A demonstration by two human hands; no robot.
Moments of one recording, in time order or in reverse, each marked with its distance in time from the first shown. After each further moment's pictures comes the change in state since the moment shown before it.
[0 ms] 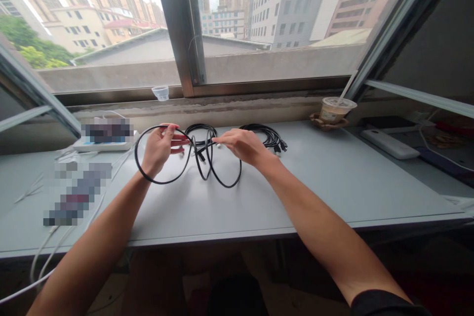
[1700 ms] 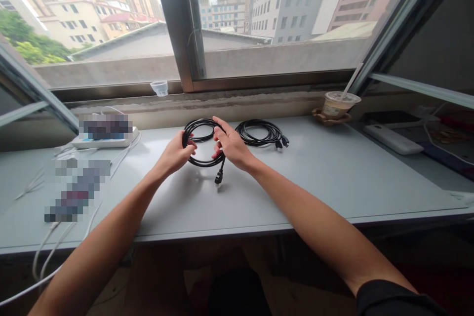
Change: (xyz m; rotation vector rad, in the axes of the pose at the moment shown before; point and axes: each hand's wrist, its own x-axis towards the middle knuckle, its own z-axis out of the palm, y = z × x) left_hand -0.018 -0.011 0.018 0.440 -0.144 0.056; right_hand 0.014 -0.048 0.036 1.240 0.244 0.600
